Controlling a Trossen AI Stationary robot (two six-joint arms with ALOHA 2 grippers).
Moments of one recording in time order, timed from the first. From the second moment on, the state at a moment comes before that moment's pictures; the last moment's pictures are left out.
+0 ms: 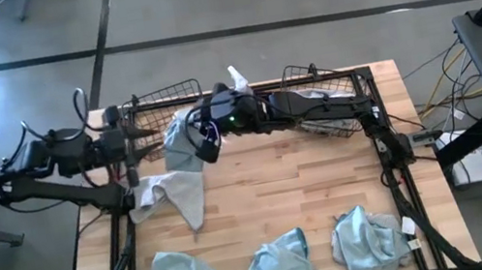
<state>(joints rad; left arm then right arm) -0.09 0.73 1.16 -0.76 -0.40 0.15 -0.05 2.12 2.36 -0.64 0.29 0.08</state>
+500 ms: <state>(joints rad) -0.09 0.75 1.15 -0.64 -0.44 0.14 -0.05 2.10 2.36 -0.53 0.23 0.08</state>
